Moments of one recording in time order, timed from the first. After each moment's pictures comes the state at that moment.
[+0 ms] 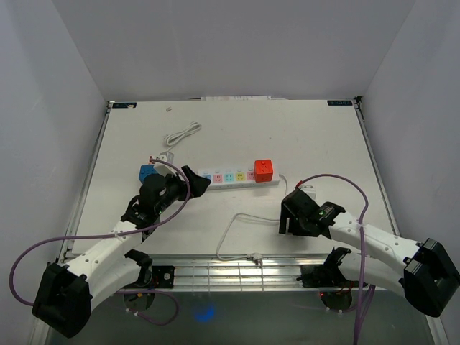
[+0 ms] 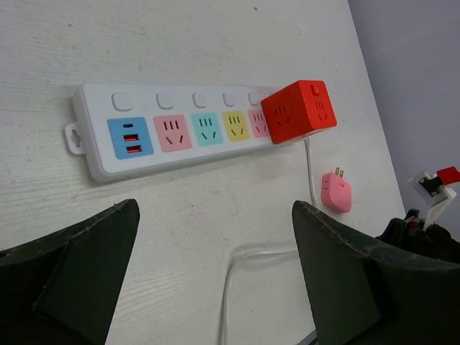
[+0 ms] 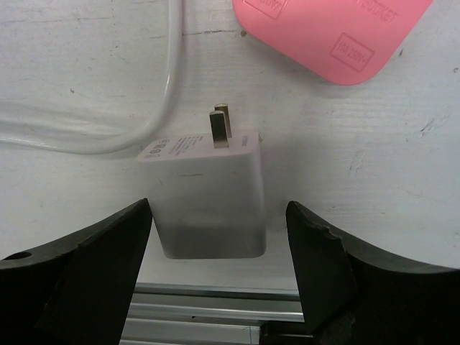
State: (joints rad) left arm -0.47 0.90 0.40 0.21 0.10 -0.68; right arm 0.79 1.00 0.50 -0.67 0.22 0.78
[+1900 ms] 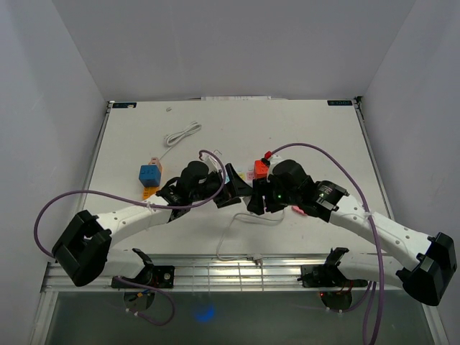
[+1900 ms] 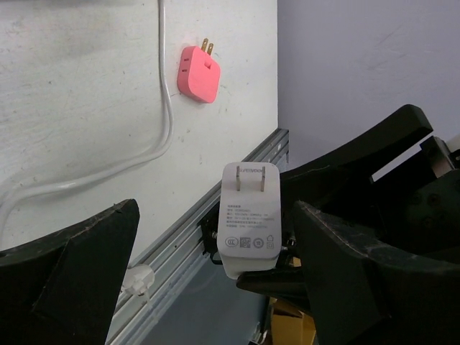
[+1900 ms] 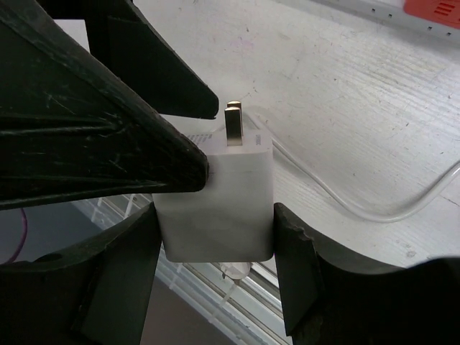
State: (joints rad) left arm -0.76 1.29 0.69 0.20 0.34 -1.10; right arm 0.88 1.08 0.90 -0.57 -0.09 0.51
